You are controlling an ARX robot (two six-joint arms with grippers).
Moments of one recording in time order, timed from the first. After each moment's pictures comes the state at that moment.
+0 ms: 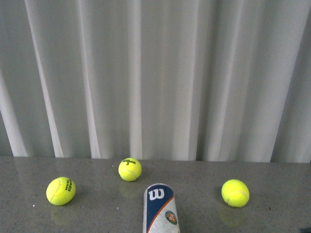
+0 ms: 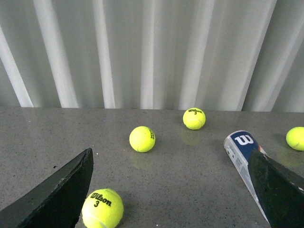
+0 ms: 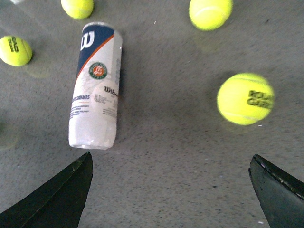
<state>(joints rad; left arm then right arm) 0.00 0.00 0.02 0.00 0.00 0.00 0.20 1.13 0.50 -0.08 -0.14 0.33</state>
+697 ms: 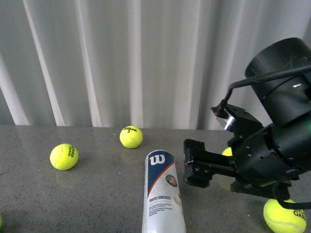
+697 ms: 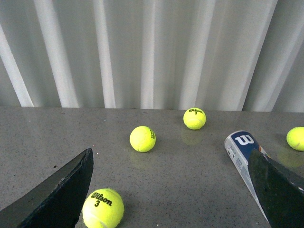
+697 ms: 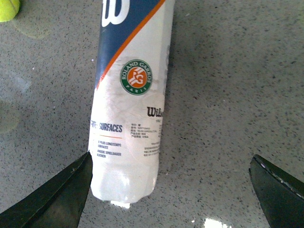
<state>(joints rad) 0.00 0.00 0.02 0.00 0.00 0.00 0.35 1.83 1.03 -0.16 -0.19 0.34</state>
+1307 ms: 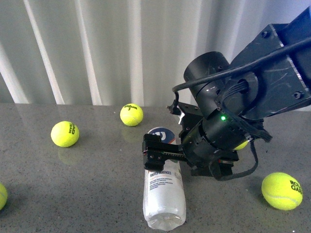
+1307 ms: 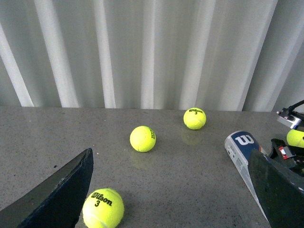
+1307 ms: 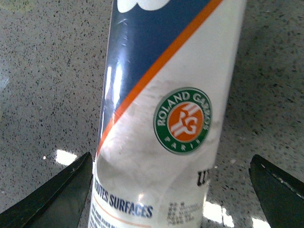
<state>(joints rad) 0.00 0.00 0.02 0.00 0.00 0.00 0.43 2.16 1.31 -0.20 -0.21 0.35</state>
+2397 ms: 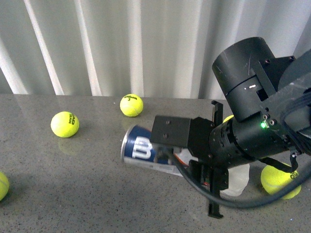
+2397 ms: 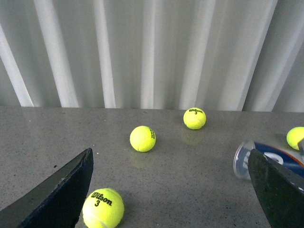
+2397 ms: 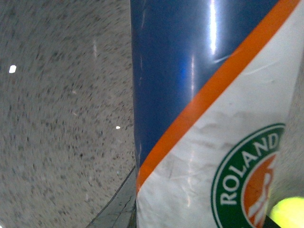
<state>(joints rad) 0.00 0.00 0.02 0.00 0.00 0.00 0.41 1.99 1.03 0.00 -0.18 -1.03</state>
